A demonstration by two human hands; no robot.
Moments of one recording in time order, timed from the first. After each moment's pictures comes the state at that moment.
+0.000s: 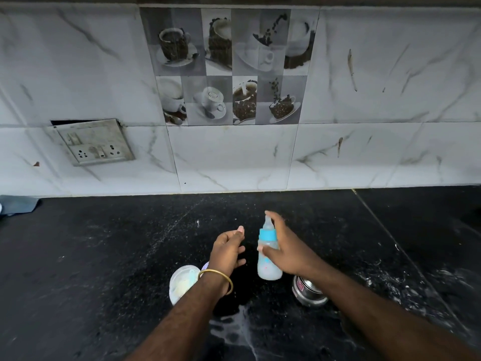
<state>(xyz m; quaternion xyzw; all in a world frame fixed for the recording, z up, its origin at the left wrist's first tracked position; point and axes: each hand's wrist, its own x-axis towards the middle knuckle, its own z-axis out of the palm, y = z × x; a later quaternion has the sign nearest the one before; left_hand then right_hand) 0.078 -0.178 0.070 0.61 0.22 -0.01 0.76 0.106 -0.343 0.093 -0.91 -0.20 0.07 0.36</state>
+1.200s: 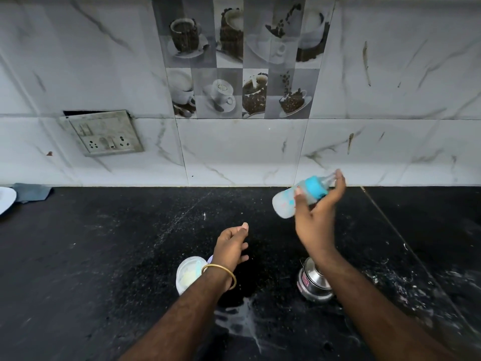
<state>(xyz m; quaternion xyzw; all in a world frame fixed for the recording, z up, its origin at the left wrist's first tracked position) 0.069 -0.174 0.075 0.61 0.23 -0.01 0.76 0.125 -0.341 0.114 -0.75 -0.08 -0.23 0.62</state>
